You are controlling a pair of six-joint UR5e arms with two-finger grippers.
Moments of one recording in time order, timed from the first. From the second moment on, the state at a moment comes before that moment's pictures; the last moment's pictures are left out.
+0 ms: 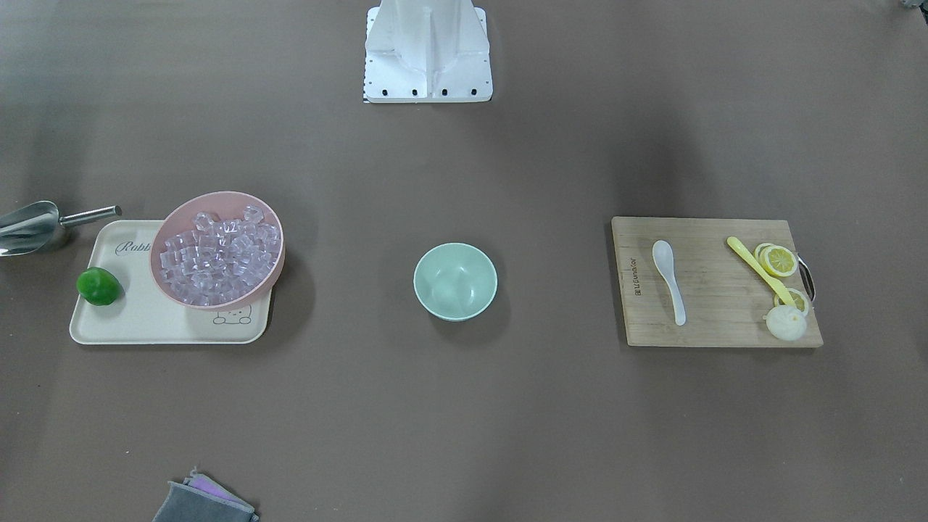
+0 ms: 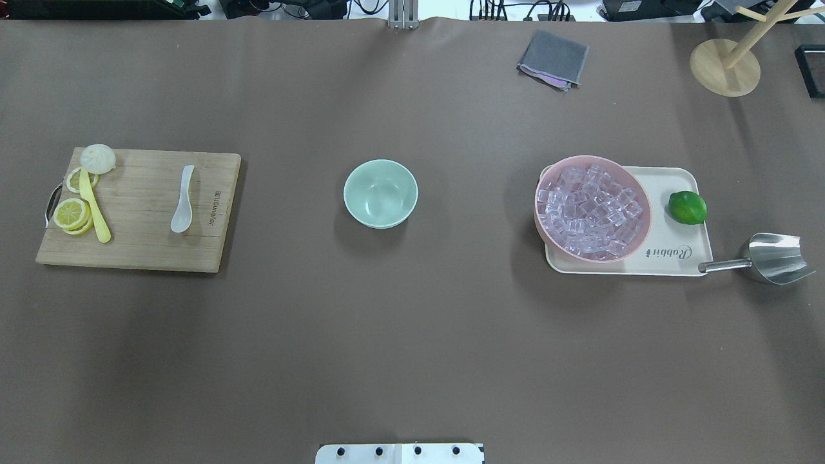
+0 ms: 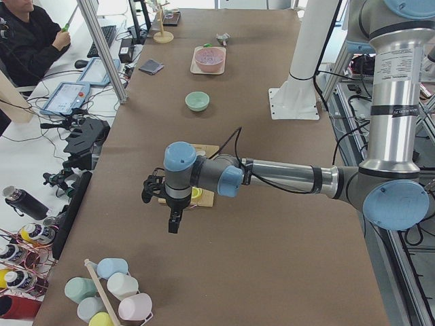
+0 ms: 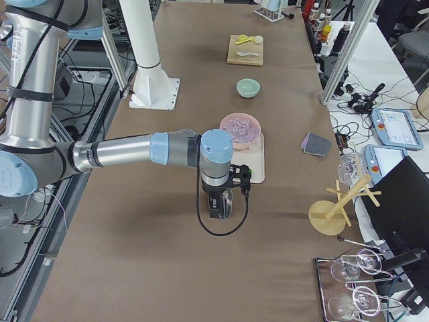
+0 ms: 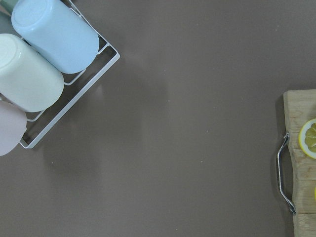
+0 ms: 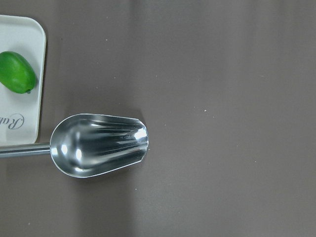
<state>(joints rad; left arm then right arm) -1.50 -1.55 -1.67 -1.74 -2.21 -0.15 1.60 -1.77 1.95 -1.81 2.34 -0.13</state>
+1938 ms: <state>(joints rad) -1.49 -1.55 -1.68 -1.74 -2.21 -0.15 1.60 -1.77 1.94 -1.81 2.34 -0.13</state>
